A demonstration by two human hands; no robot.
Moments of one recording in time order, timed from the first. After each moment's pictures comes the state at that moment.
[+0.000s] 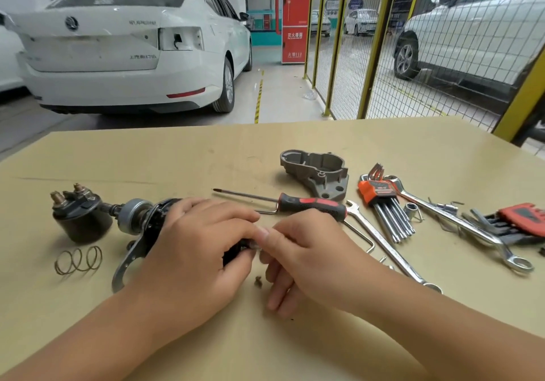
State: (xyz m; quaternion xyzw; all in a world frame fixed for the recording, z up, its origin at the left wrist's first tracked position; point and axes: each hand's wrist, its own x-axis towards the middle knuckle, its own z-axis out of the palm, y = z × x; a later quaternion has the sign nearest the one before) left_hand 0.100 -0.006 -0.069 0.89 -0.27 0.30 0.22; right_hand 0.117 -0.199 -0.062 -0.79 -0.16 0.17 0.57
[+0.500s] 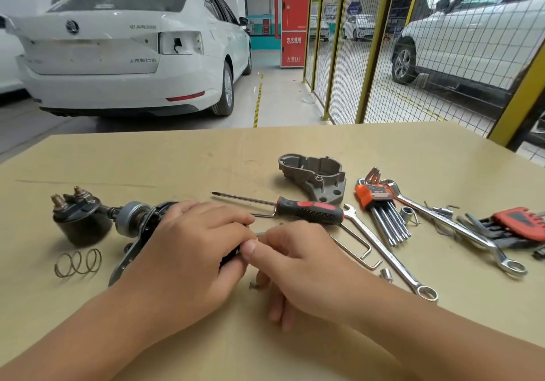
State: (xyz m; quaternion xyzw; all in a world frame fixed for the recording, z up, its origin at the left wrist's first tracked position) left_hand 0.100 0.001 -0.061 0.91 -0.28 0.27 0.15; right_hand 0.113 -0.194 -0.065 -0.81 -0.17 0.17 0.53
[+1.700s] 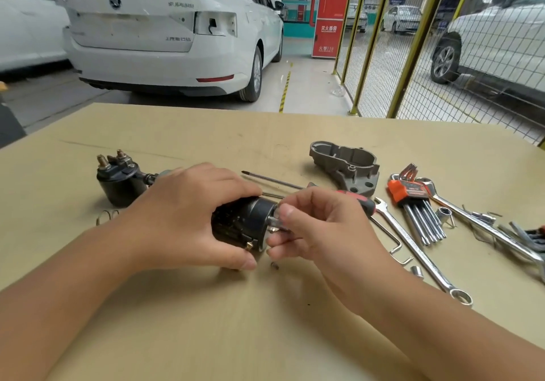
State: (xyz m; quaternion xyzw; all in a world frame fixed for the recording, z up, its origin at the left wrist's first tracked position) left_hand 0.106 0.046 -0.043 0.95 -0.25 0.14 0.13; right_hand 0.115 -0.176 -0.065 -0.66 -0.09 0.10 0.74
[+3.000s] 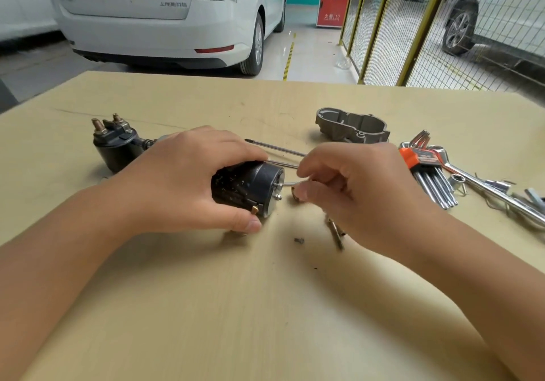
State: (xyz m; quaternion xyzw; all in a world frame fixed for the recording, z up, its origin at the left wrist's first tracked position) left_hand 0.106 0.047 -0.040 0.95 -0.25 0.10 0.16; right_hand 0.120 -0.208 -0.042 -0.89 -0.31 -0.11 0.31
